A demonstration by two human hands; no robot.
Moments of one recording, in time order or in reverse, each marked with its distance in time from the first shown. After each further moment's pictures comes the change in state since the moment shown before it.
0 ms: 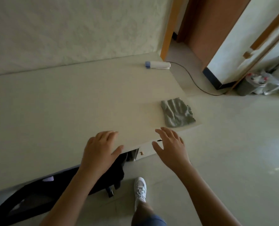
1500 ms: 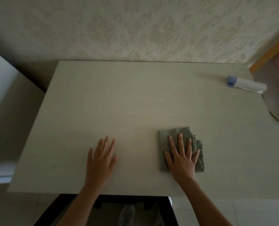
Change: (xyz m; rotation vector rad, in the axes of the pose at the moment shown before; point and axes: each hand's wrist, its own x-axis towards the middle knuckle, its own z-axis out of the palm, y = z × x) left_hand 0.011 -0.222 0.102 -0.026 -0.069 -0.534; right_hand 0.182 -0.088 0.187 -0.187 -0.117 -0.118
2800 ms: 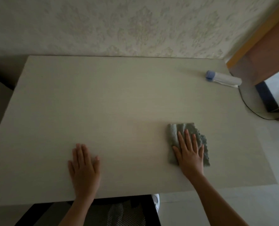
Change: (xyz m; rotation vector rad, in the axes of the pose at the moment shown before) left_hand -0.008 0.027 0.044 -0.113 0.145 -0.290; right_hand 0.008 0.086 -0.018 -0.031 0.025 0.103
